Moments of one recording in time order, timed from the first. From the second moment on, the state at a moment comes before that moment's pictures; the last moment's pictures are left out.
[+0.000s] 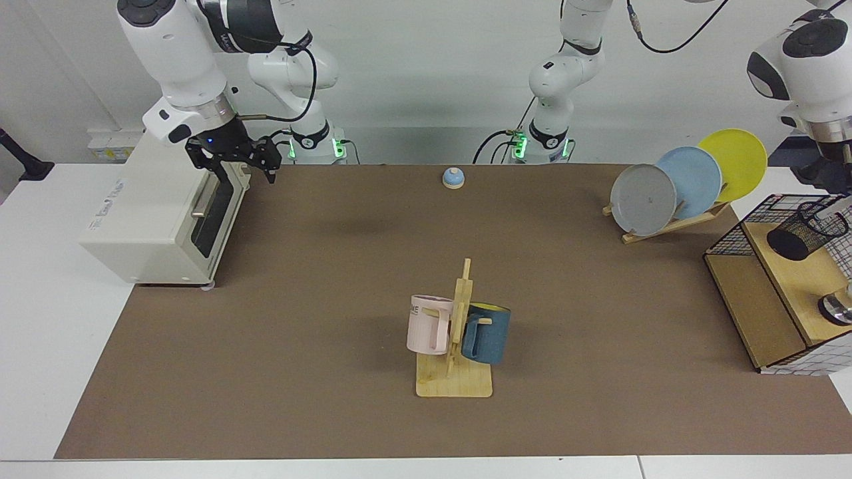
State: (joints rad) left arm 0.57 0.01 -0.20 -1.81 0.77 2.29 2.10; right arm -0.06 -0.06 0.09 -1.72 0.01 1.58 0.07
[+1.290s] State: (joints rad) left arm 0.57 -0.04 -0.48 -1.75 0.26 1.89 1.18; right arm -0.06 -0.06 0.09 -1.72 0.01 1.58 0.07
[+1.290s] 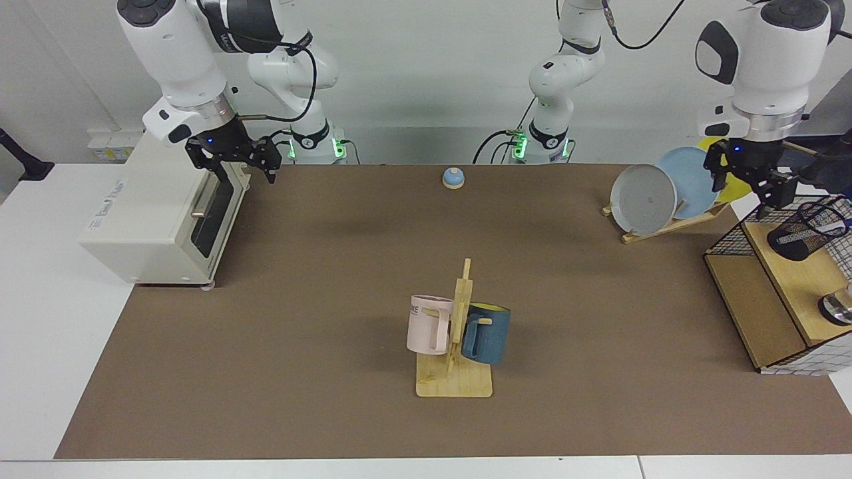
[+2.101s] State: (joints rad) left arm 0.57 -0.06 -0.63 -1.75 0.09 1.78 0.38; right arm -0.07 -0.07 0.09 -1.72 -0.03 1.63 0.07
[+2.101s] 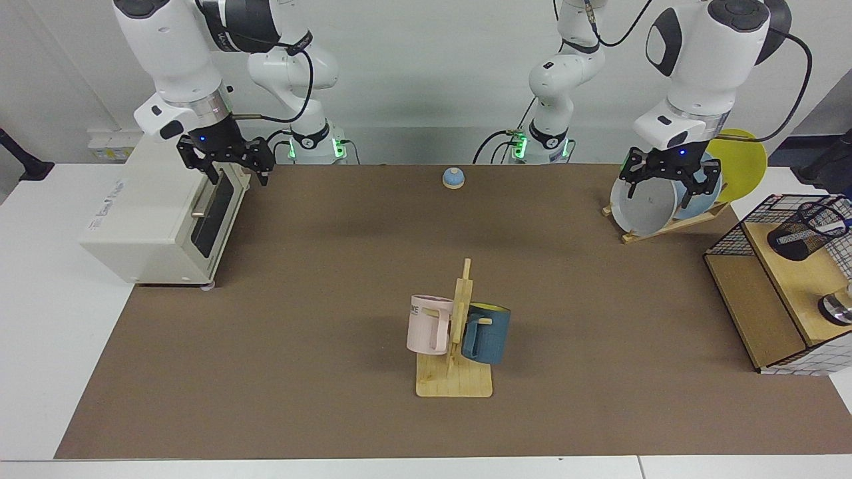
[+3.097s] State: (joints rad) left arm 0.57 -0.06 -0.62 -1.75 0.07 1.78 0.27; right arm -0.10 0.03 0.09 -1.68 -0.06 1.72 0.05
